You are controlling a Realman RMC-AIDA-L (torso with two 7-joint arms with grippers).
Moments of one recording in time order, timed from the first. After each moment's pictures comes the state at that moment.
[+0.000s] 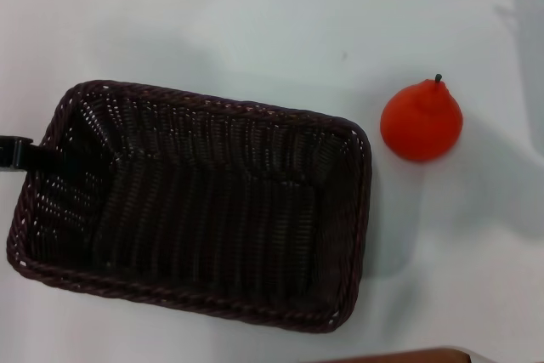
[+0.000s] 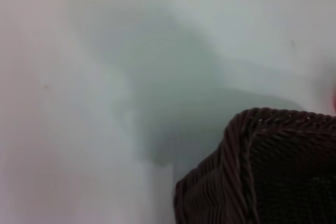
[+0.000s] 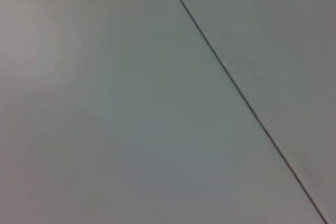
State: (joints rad) left arm -0.44 -2.08 -2.34 -1.30 2.46 -1.80 0.64; right arm 0.52 2.09 2.76 0.04 -0.65 1.27 0.64
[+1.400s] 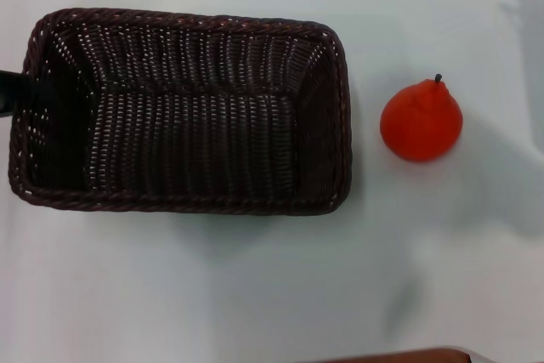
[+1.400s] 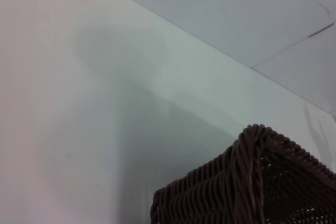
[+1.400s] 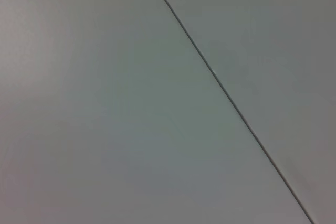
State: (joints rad) left arm -0.45 -2.12 -2.61 -1.22 2.36 -1.70 0.55; right arm 0.52 2.09 2.79 0.05 -0.65 1.26 0.64
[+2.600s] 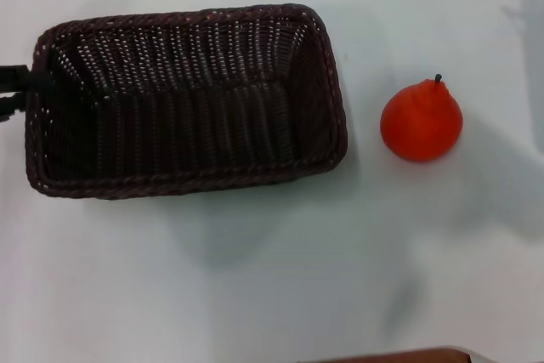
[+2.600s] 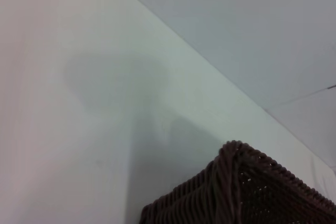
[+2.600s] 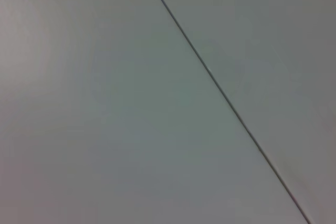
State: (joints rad) left arm -0.43 -2.13 -2.69 -1.12 2.33 -1.60 0.55; right arm 0.52 2.09 2.79 0.04 -0.65 1.26 0.64
